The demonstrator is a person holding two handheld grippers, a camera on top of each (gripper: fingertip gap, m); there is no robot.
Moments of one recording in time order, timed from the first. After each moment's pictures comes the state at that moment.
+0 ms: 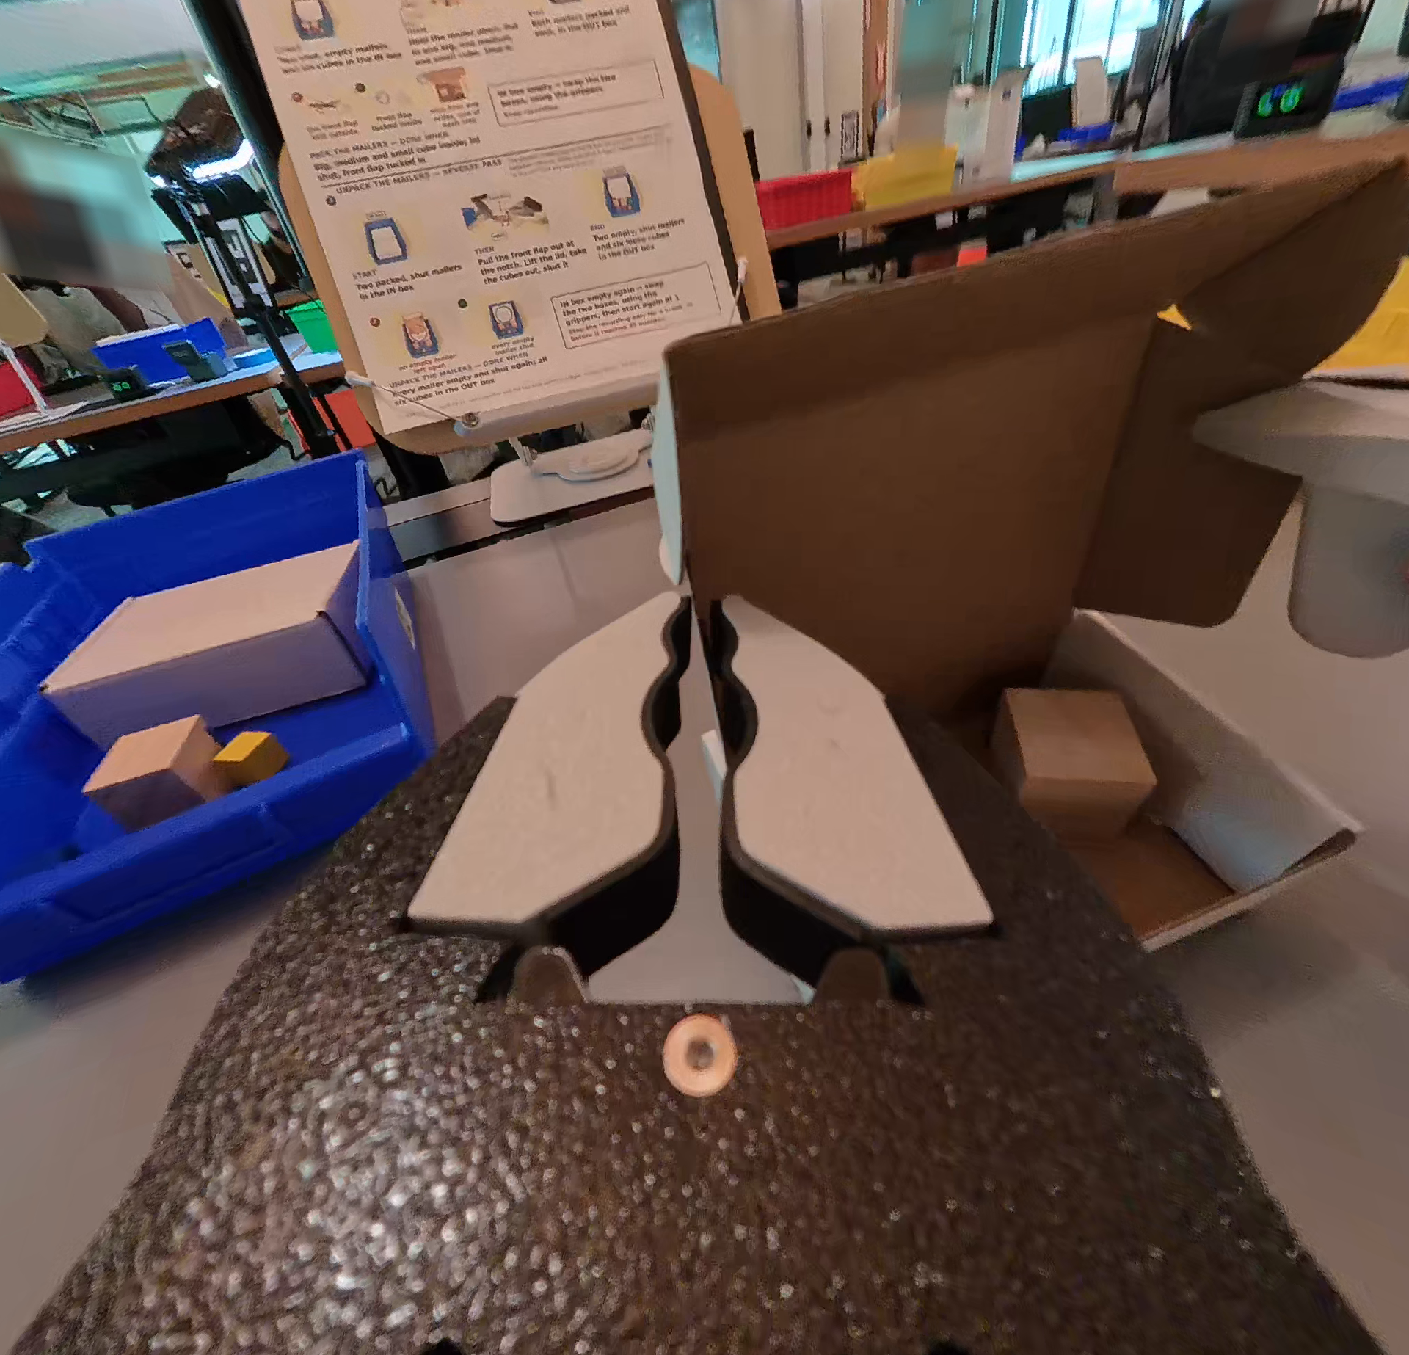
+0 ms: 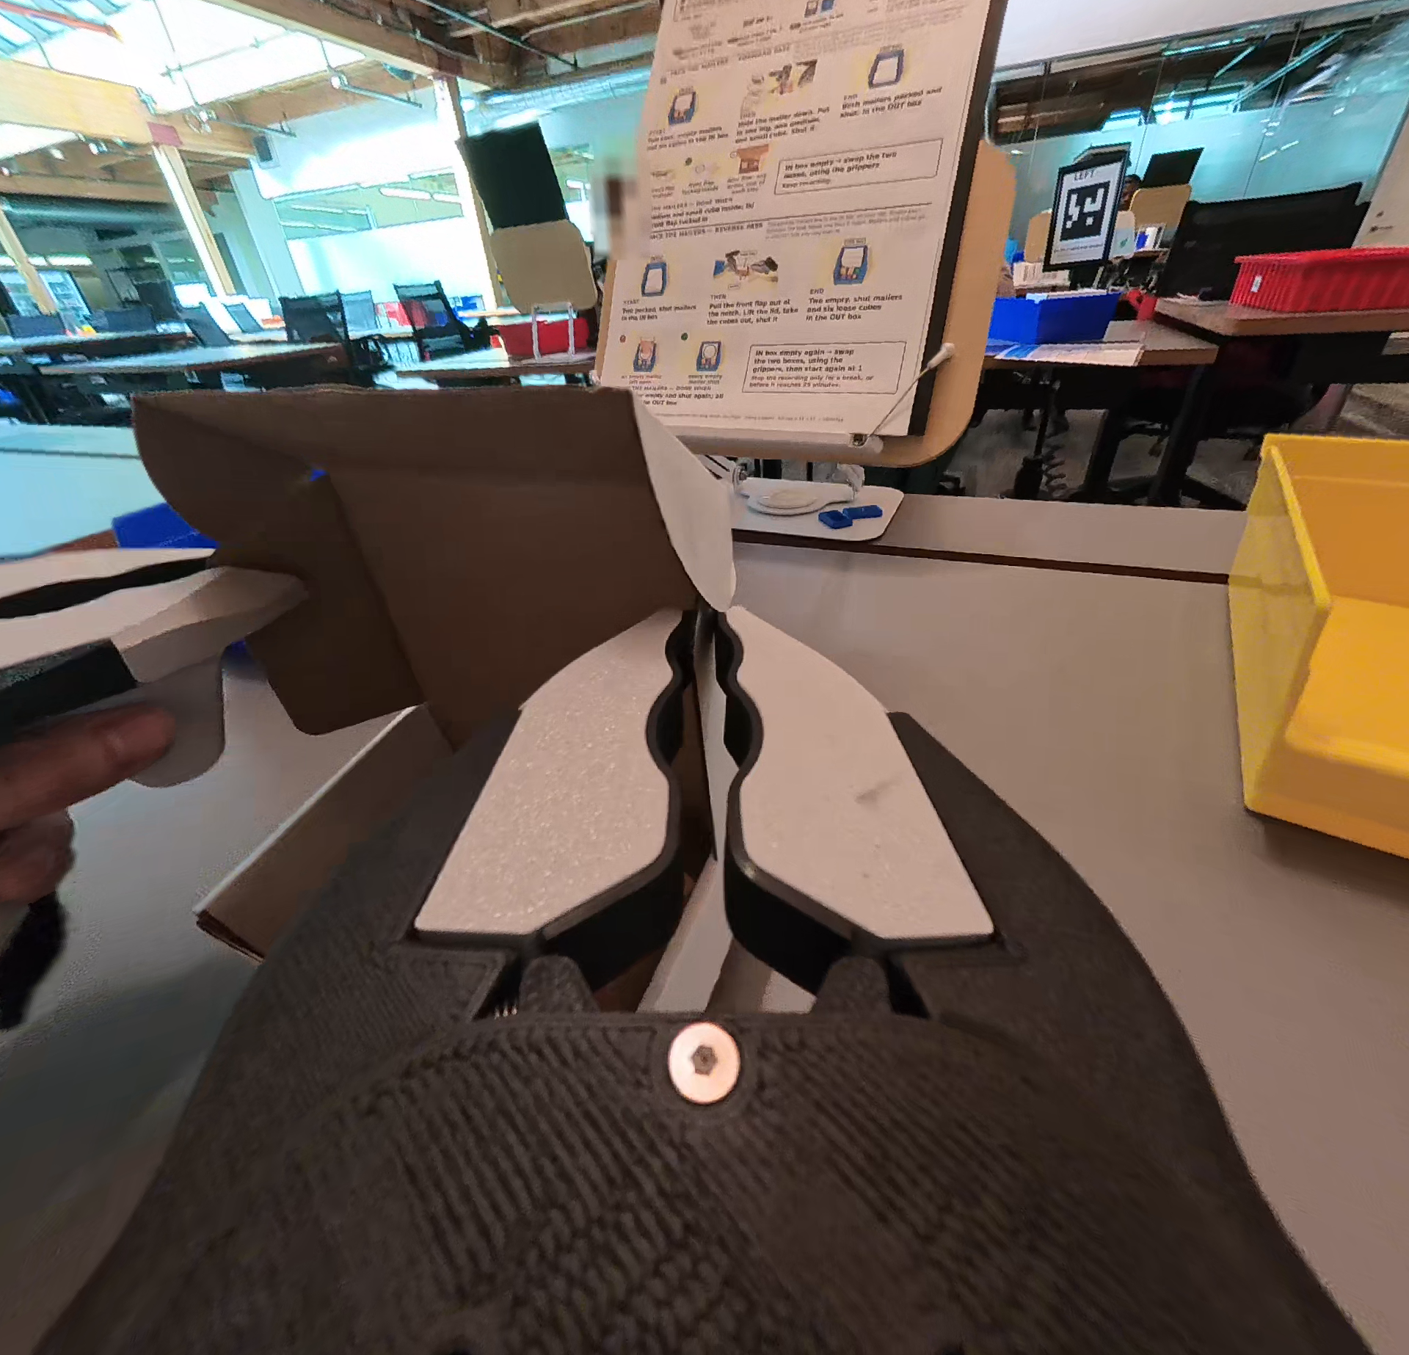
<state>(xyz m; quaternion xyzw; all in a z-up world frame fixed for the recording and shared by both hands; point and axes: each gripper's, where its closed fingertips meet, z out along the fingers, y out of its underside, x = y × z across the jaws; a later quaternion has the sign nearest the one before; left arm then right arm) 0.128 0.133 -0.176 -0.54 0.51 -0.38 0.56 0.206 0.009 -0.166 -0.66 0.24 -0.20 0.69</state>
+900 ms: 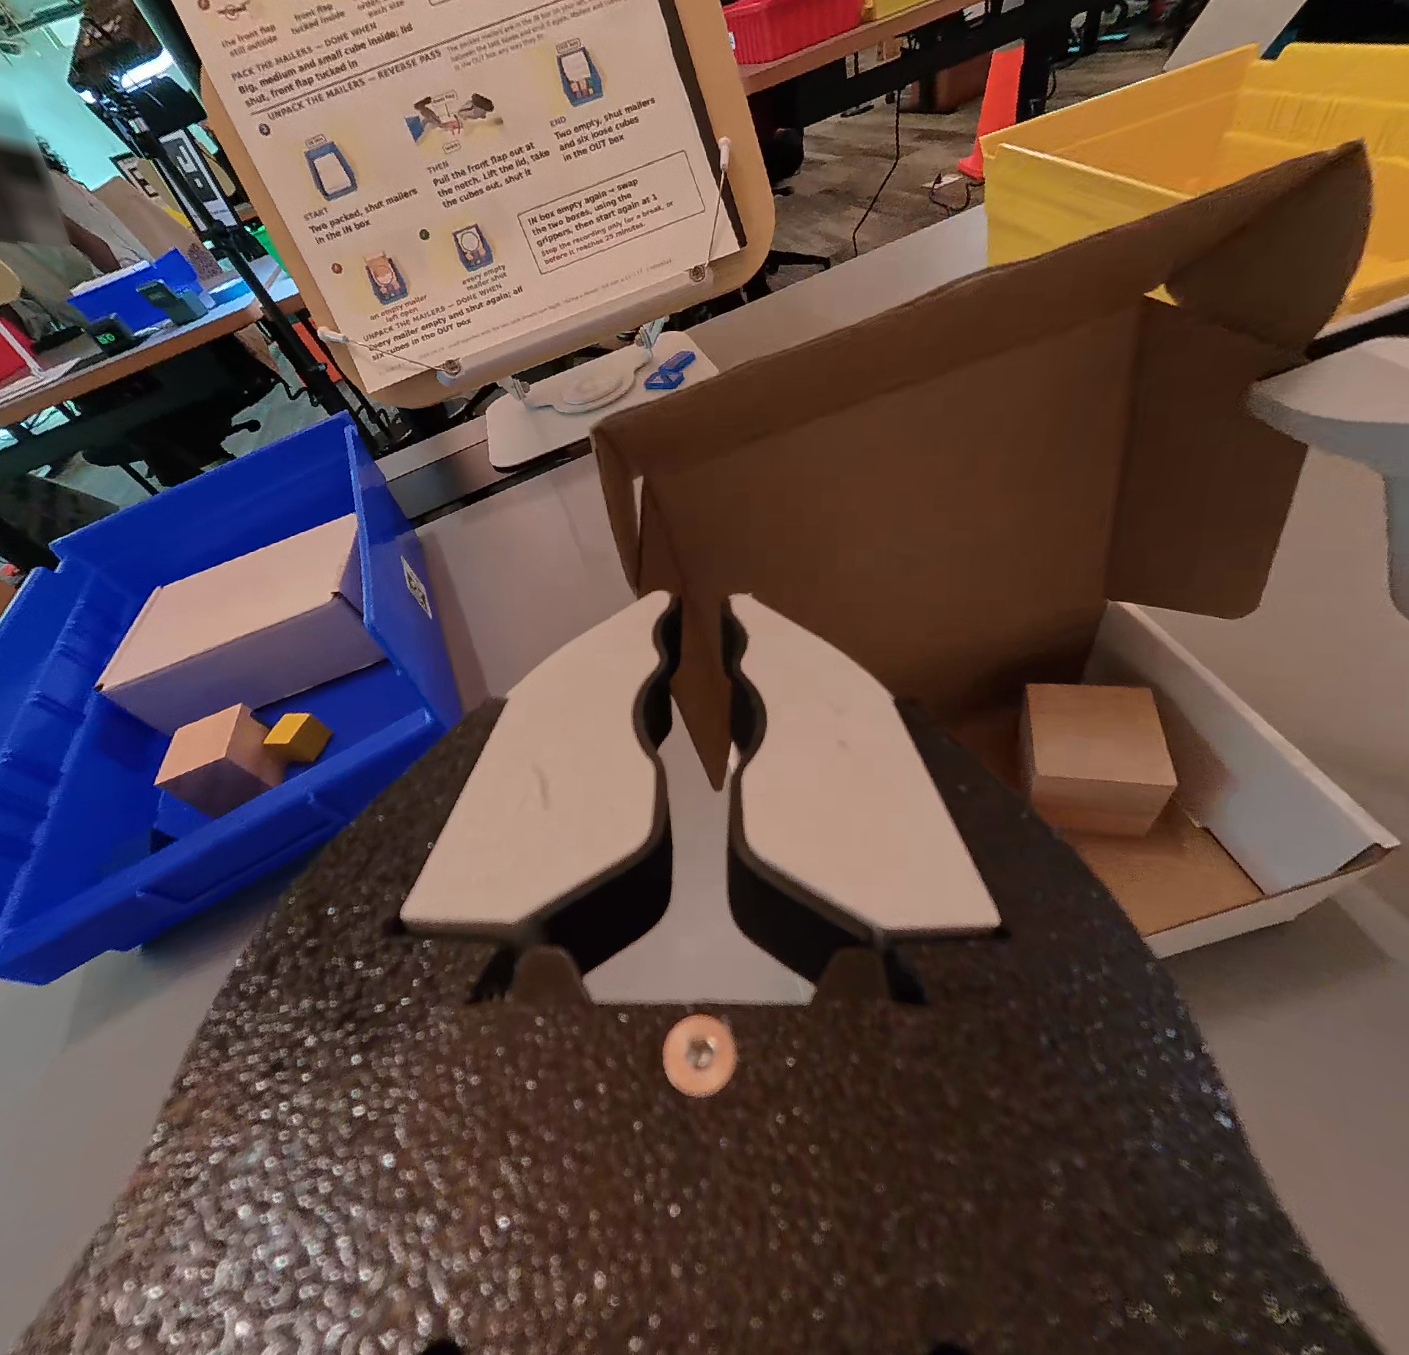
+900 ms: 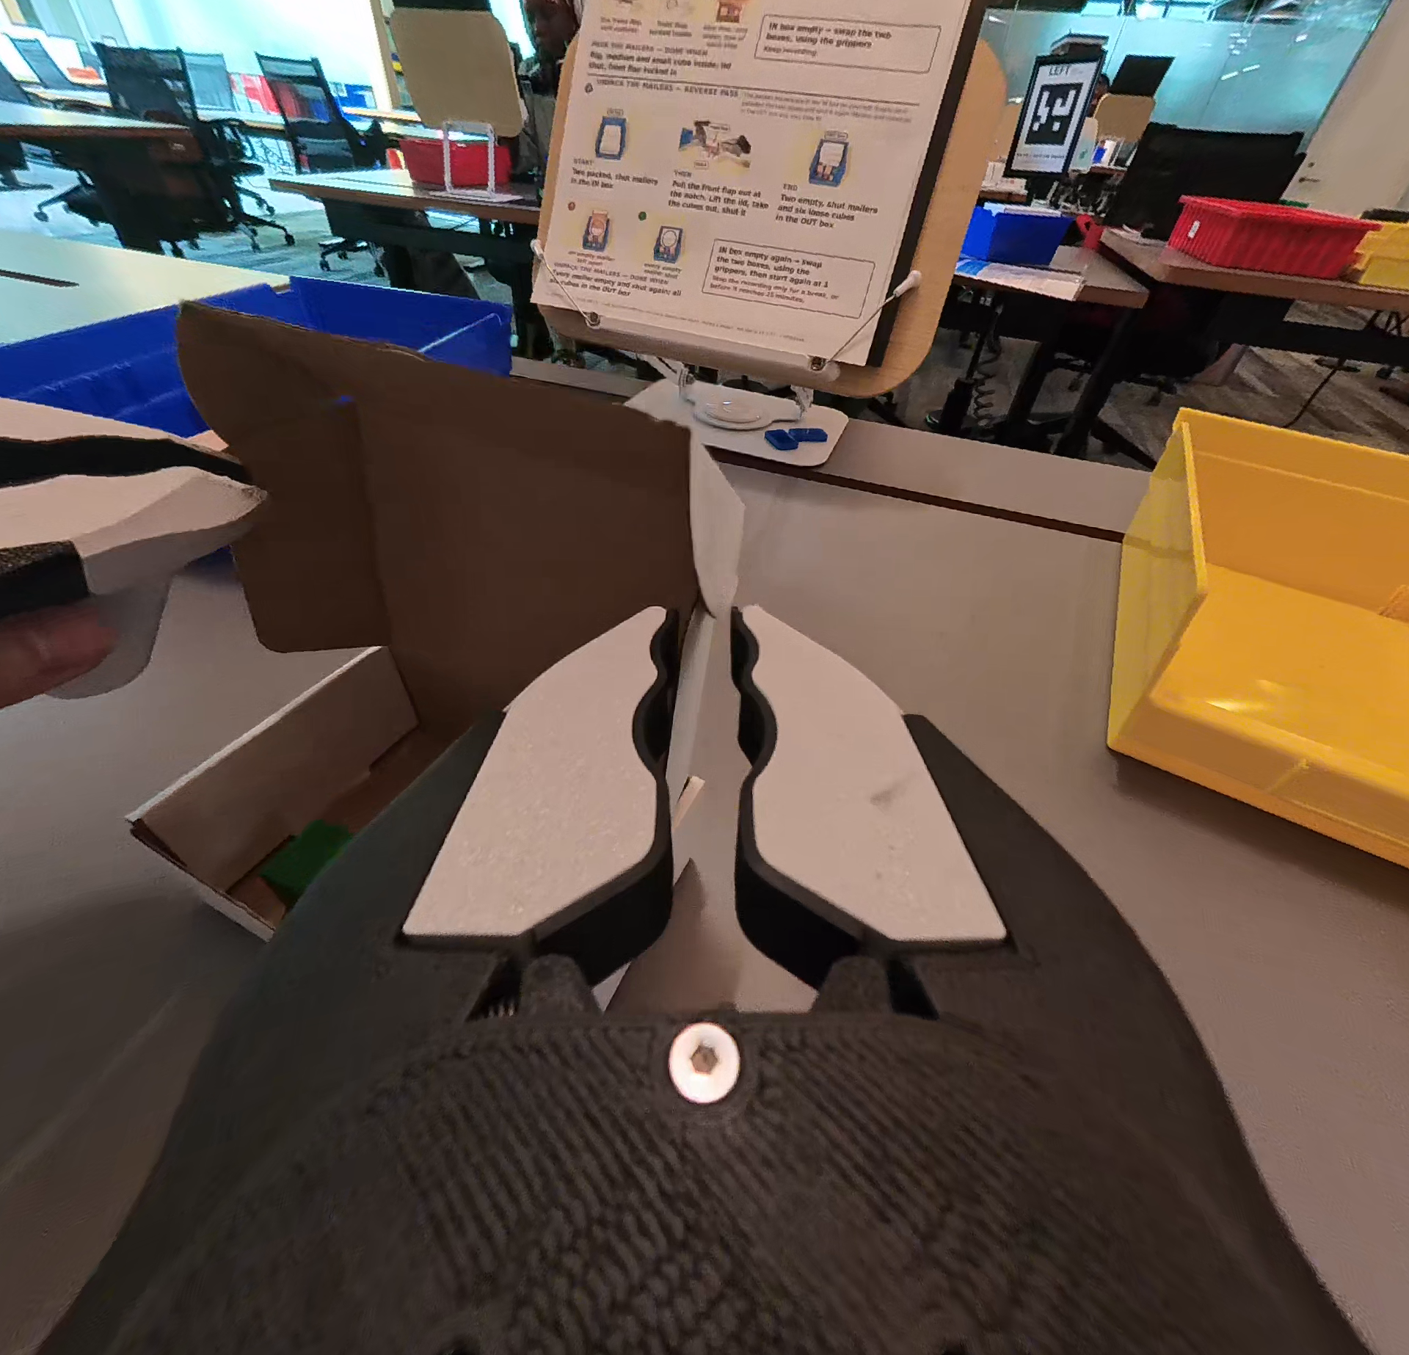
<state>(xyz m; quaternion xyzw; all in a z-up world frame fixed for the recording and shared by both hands) 0.132 0.128 -0.175 -0.56 0.56 -0.31 0.53 0.200 -0.001 -0.168 -0.72 0.24 -0.25 0.60</state>
